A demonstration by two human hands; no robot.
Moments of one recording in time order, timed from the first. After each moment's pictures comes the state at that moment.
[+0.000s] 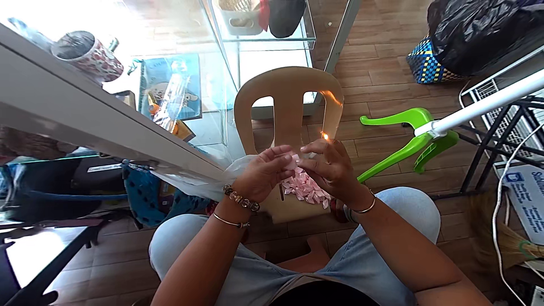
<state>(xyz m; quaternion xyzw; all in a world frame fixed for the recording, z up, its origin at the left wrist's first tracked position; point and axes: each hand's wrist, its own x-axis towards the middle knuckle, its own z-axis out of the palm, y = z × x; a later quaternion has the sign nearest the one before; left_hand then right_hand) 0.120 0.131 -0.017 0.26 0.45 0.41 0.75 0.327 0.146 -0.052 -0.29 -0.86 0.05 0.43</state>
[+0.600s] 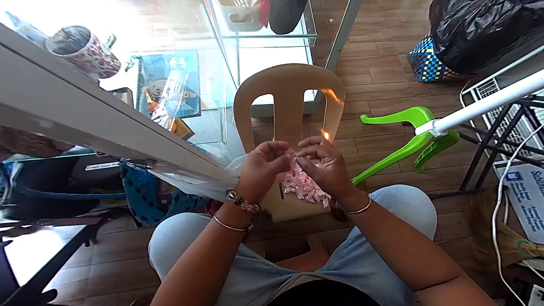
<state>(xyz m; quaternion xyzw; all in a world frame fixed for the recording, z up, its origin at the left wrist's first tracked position) 0.125 0.119 -0.009 0.42 0.51 0.43 0.61 0.306 0.135 -0.047 -0.41 -0.69 0.37 0.47</state>
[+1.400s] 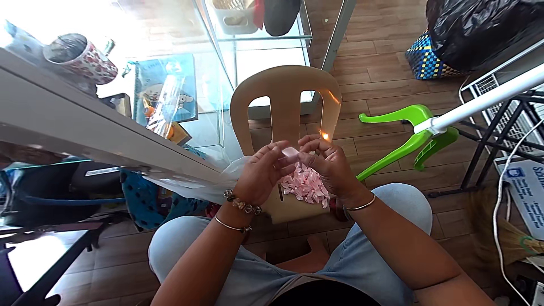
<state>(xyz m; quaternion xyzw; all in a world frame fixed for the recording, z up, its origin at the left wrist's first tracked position) 0.127 0.124 -0.020 0.29 0.43 0.47 0.72 0.314 0.138 -0.037 -0.40 -0.57 0.55 0.47</state>
